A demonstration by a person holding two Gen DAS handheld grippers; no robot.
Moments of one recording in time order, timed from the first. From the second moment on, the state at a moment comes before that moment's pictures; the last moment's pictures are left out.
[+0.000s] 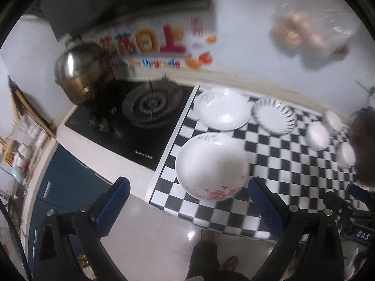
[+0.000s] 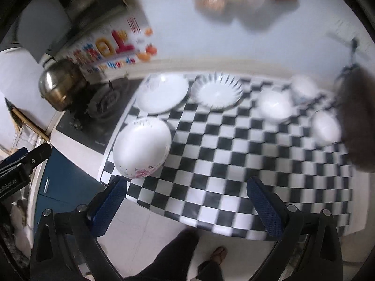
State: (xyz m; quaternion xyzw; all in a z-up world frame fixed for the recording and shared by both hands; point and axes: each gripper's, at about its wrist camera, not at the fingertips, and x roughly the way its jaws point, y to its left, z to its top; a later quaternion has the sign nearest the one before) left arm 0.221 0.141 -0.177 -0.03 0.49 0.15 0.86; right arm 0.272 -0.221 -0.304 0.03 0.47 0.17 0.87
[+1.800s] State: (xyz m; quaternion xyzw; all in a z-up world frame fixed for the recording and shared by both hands) left arm 0.375 0.153 -0.369 -0.07 0.67 -0.06 0.74; right arm 0.461 -0.154 -0.492 0.16 0.66 0.17 0.72
